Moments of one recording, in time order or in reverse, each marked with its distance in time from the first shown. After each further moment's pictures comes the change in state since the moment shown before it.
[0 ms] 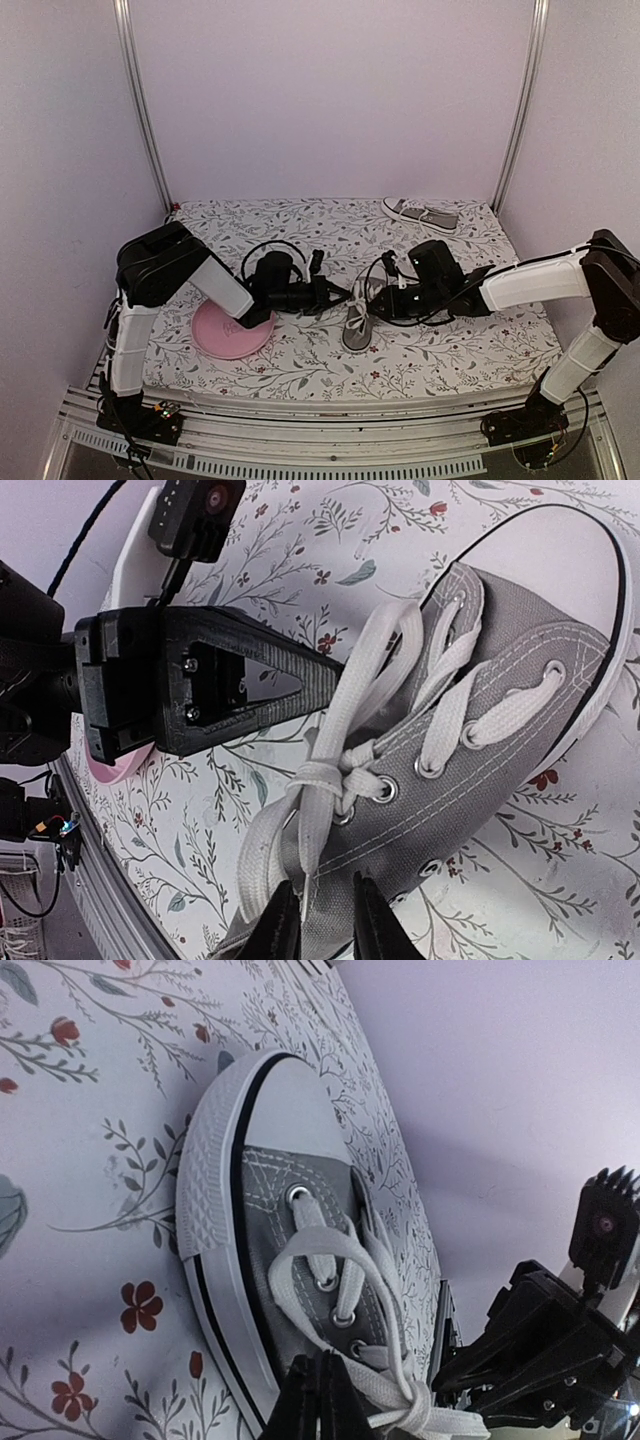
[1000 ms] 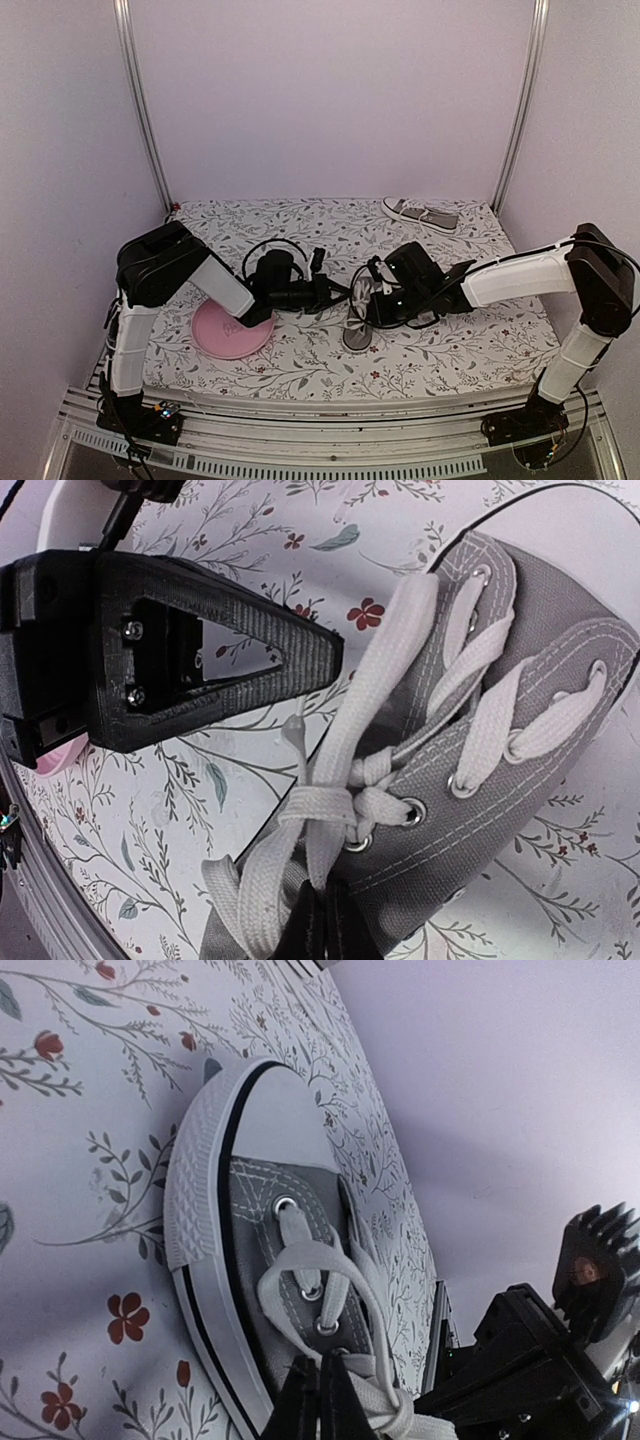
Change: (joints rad) left arm -0.006 0.000 0.014 0.000 0.005 0.000; right arm 0.080 0.103 0.132 -0.165 0.153 -0.049
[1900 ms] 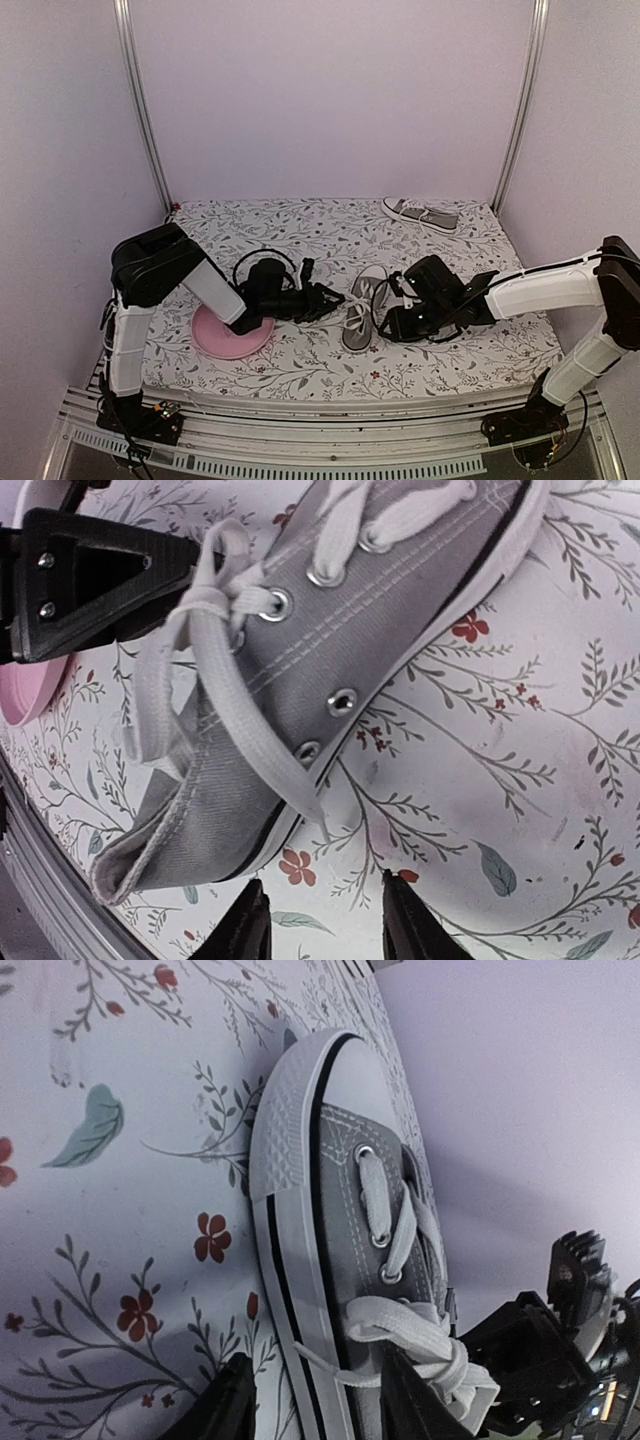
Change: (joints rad) left arm 0.011 -0.025 -0.107 0.021 -0.045 -0.060; right arm 0.000 -0.156 -0.156 -0.086 0.001 0.056
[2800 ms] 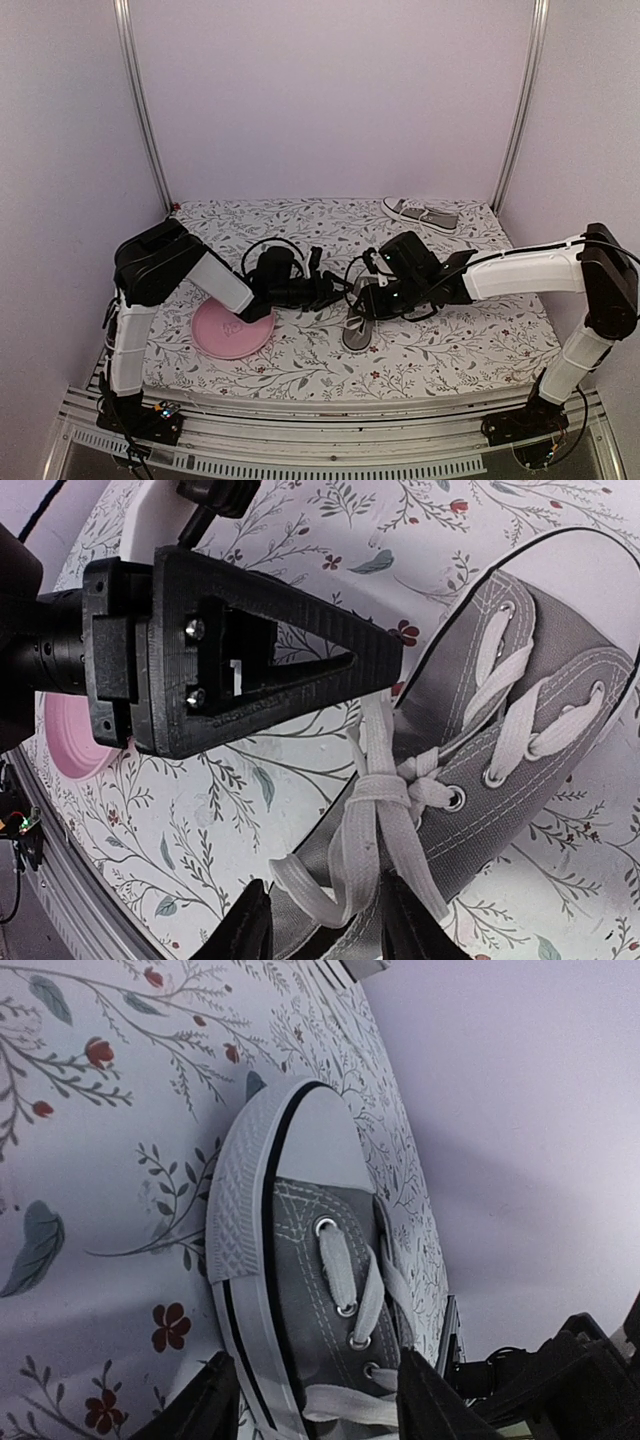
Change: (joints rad) left arm 0.007 0.012 0.128 -0.102 0.012 0.051; right arm 0.032 0.117 0.243 -0.037 0.010 -0.029
